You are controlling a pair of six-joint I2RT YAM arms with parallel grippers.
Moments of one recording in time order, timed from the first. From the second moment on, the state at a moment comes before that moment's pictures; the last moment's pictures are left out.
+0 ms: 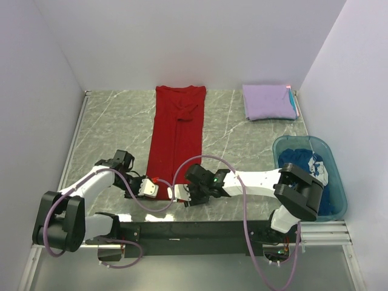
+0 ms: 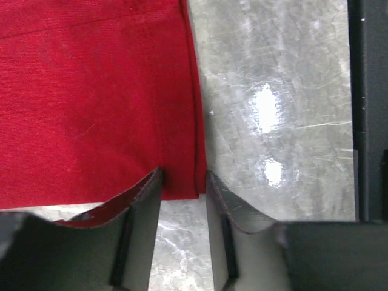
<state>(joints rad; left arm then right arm) -0.20 1.21 0.54 -0.80 0.62 1.55 1.10 1.58 0.82 -0.31 -0.20 -0.68</state>
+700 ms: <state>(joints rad) -0.21 1.11 0.69 -1.06 0.67 1.62 1.10 1.46 0.88 -0.43 -0.21 -0.53</state>
